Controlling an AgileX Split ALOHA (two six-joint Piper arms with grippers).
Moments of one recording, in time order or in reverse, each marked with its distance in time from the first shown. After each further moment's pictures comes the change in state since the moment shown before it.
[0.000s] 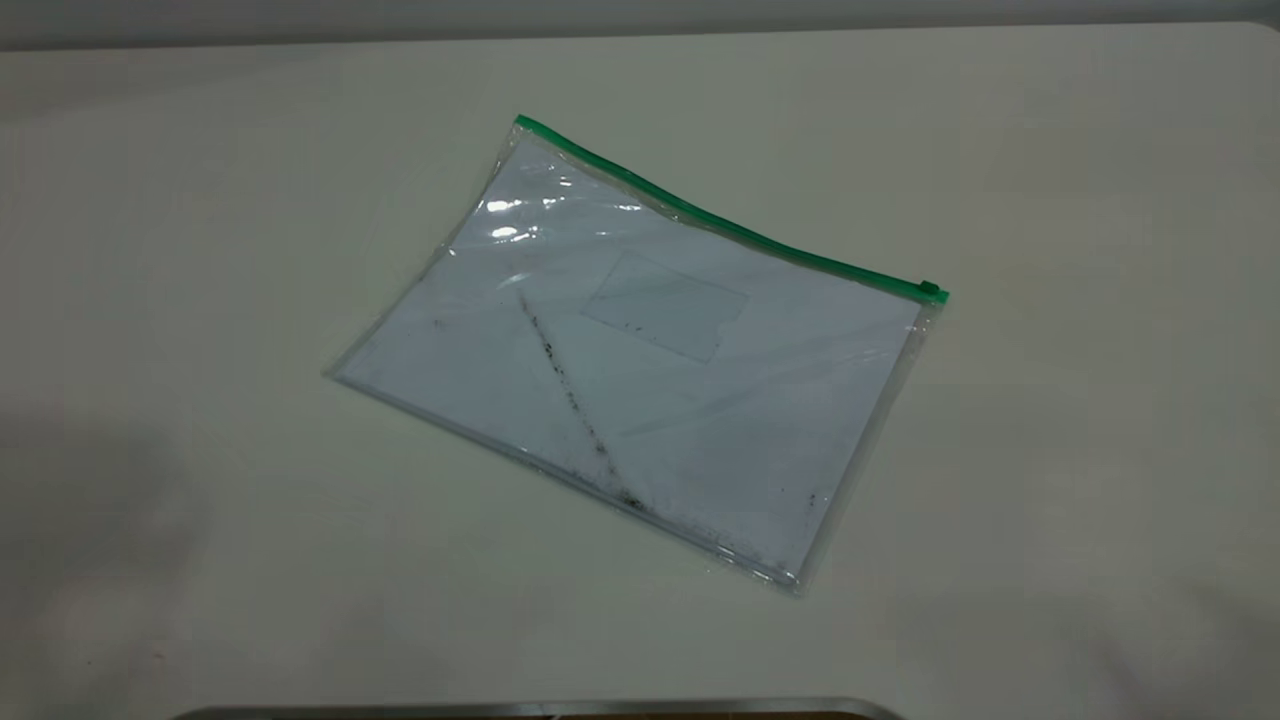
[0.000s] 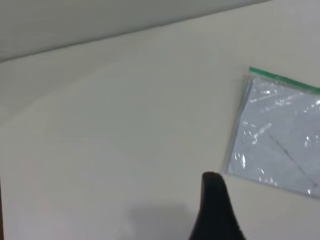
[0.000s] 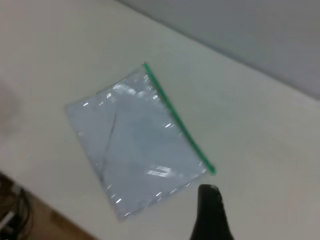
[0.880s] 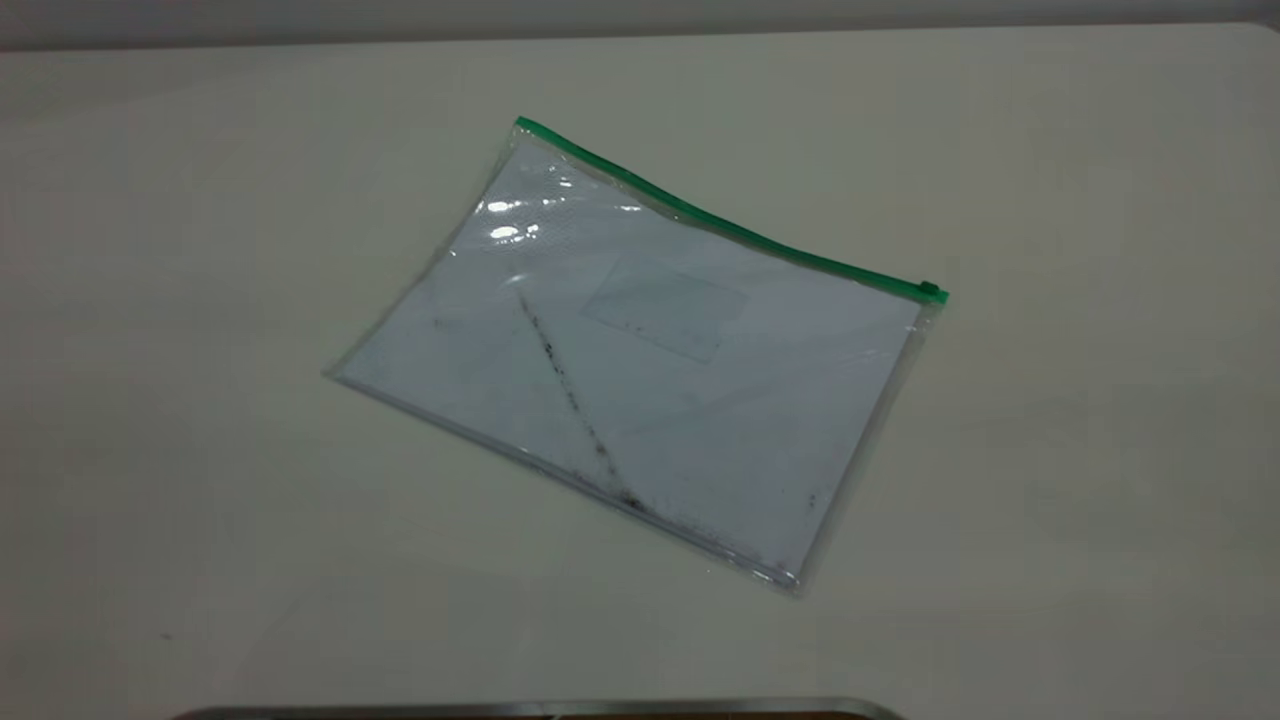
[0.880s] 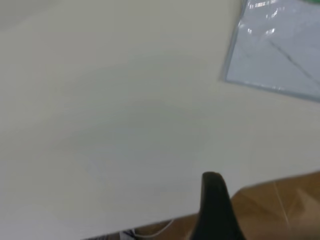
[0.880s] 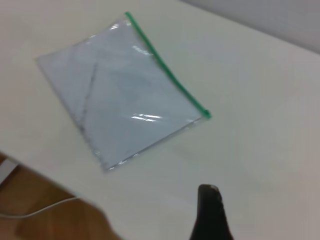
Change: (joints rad) left arm 0.000 -0.922 0.850 0.001 0.000 0.011; right arm 0.000 -0.825 0.769 -0.094 -0.095 0.055
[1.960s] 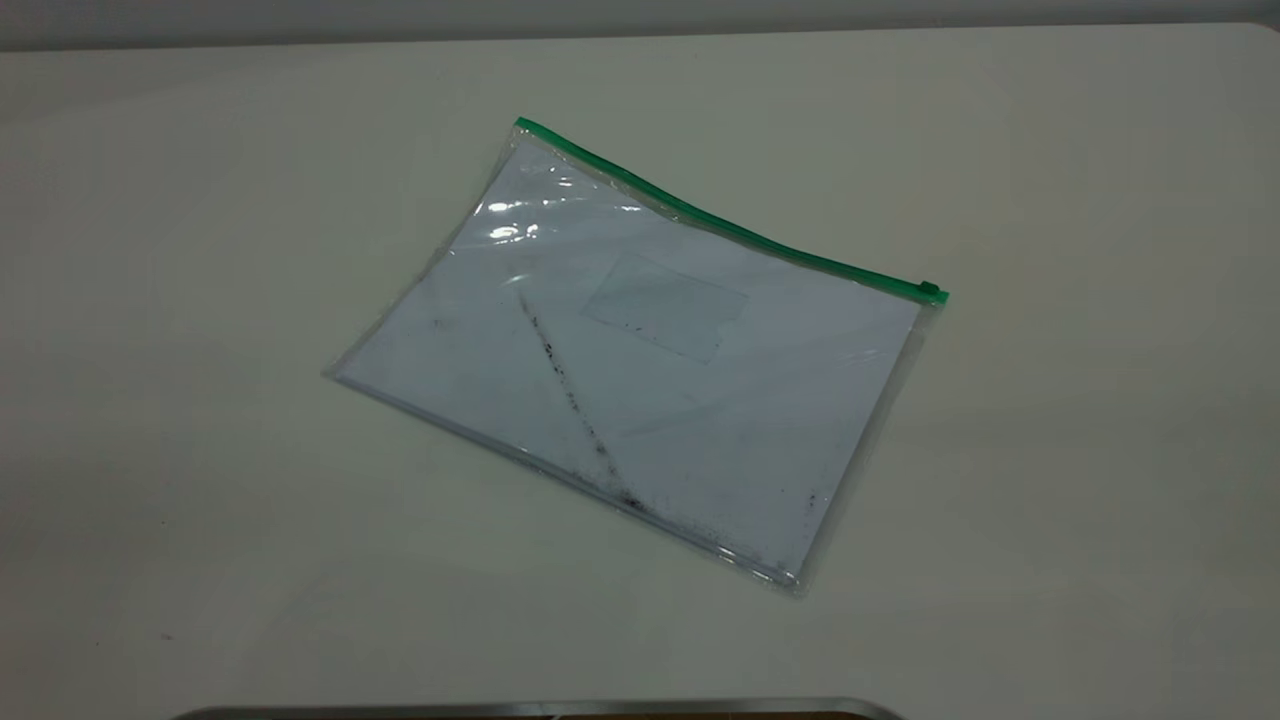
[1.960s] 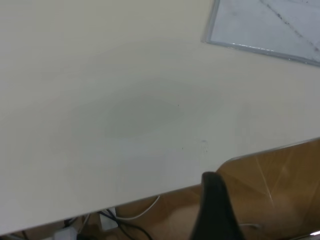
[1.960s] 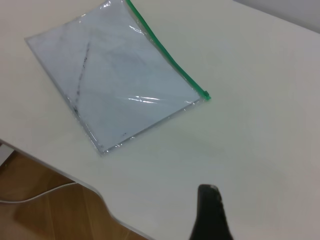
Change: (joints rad) left arm 0.000 -0.115 0.188 -0.051 -0.030 -0.001; right arm 0.000 -0.021 0.055 -0.014 0.014 0.003
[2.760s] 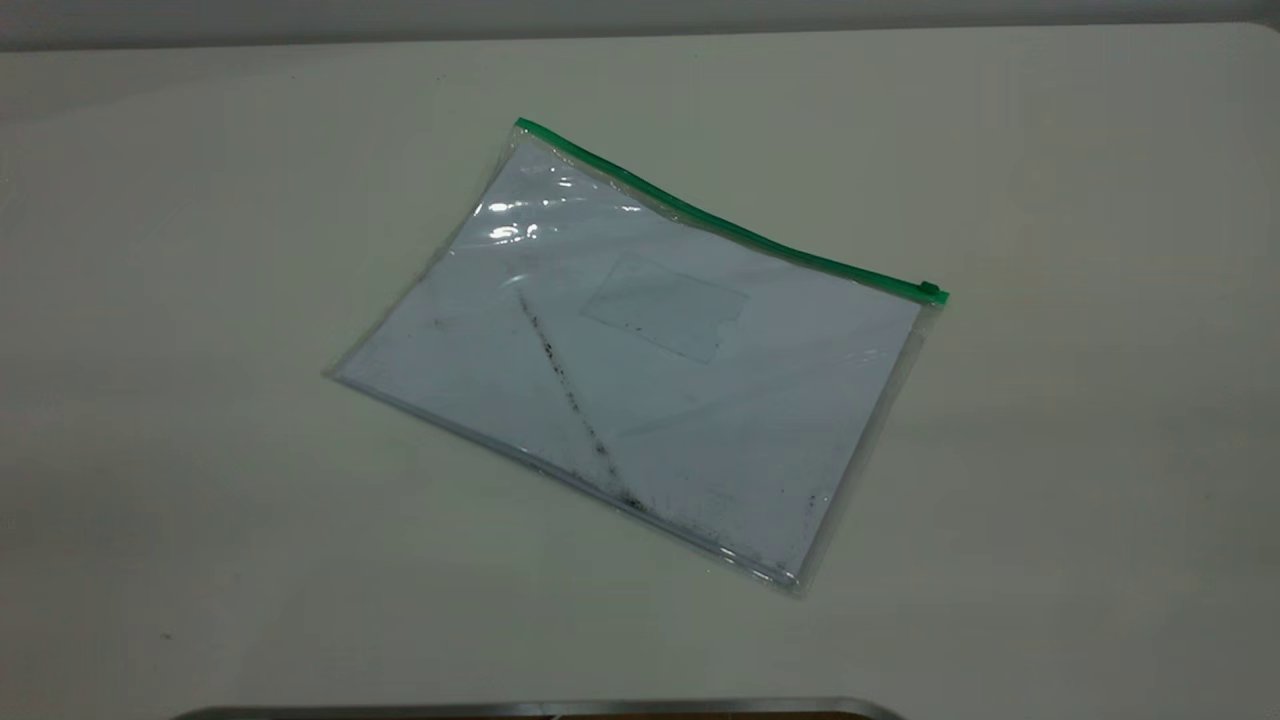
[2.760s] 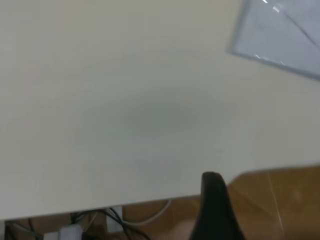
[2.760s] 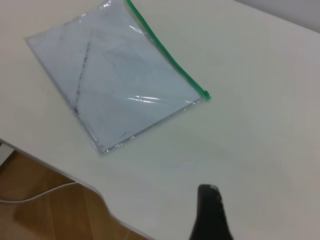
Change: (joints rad) left arm 0.131 -0.046 0.000 0.001 0.000 -0.001; right arm 0.000 0.000 0.001 0.000 -0.001 0.000
